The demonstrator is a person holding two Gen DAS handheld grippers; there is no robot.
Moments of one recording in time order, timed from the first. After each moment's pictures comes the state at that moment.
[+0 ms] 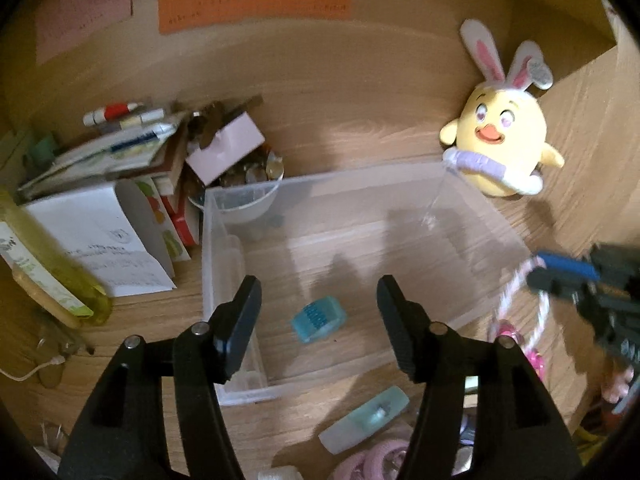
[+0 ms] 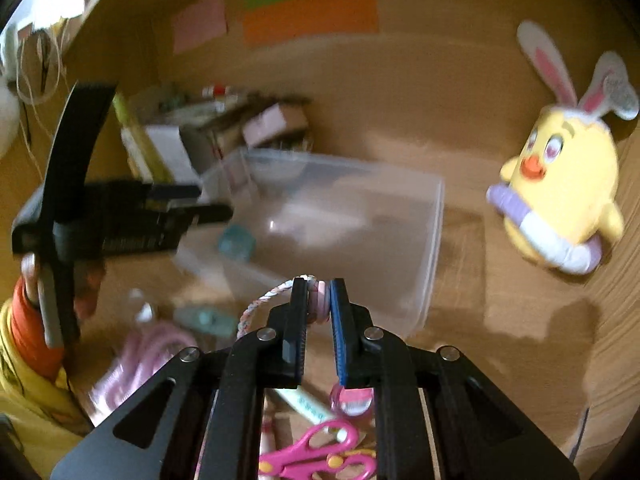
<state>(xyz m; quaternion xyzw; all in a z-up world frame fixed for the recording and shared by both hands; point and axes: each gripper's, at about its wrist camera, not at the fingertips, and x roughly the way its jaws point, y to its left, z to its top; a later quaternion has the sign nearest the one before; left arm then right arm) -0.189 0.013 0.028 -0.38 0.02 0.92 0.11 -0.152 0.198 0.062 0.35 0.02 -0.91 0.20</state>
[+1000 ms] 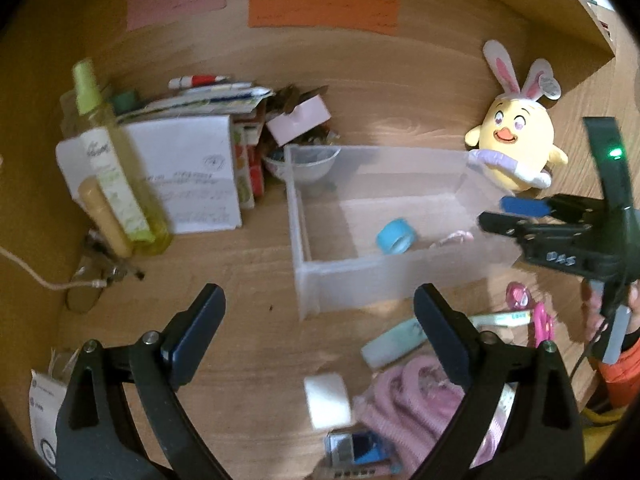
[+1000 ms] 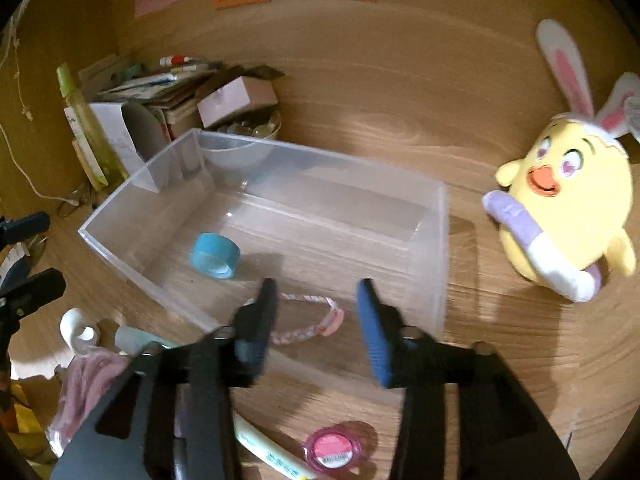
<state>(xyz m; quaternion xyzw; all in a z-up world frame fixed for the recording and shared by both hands) -0.112 -0.030 0.016 -0.37 -0.01 0.93 0.04 -0.195 0.177 0.034 0.39 0.08 -0.91 0.14</state>
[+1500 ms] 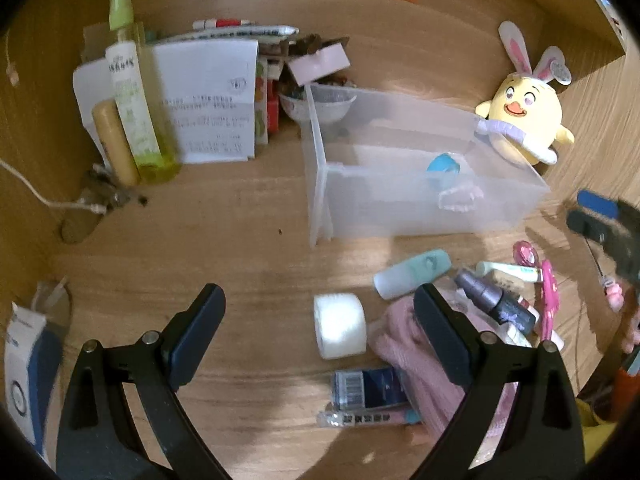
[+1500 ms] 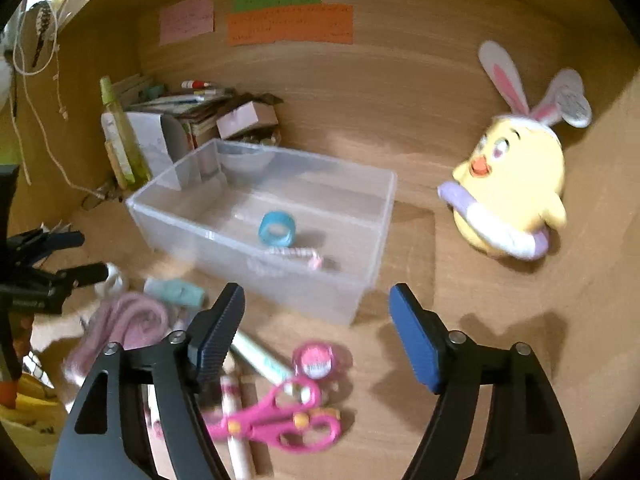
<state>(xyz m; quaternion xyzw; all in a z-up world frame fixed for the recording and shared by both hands) -0.086 -0.043 -0.020 -0.41 -0.04 0.91 0.04 -0.109 0.213 0.054 0.35 0.07 -0.92 0.13</state>
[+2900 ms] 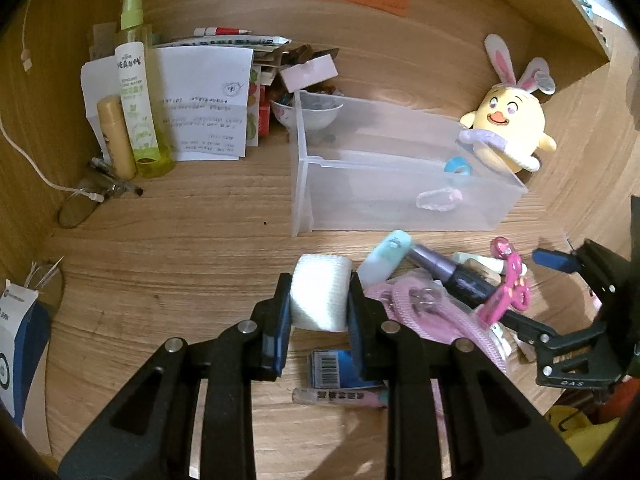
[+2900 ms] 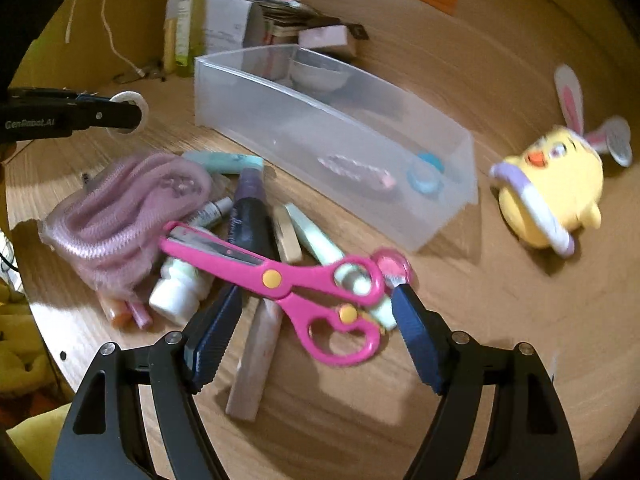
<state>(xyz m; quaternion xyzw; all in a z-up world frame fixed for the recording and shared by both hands) -0.064 -0.036 -0.016 -0.38 -0.06 0.92 0.05 -0.070 0.159 -0.002 0.38 0.23 -0.88 0.17</state>
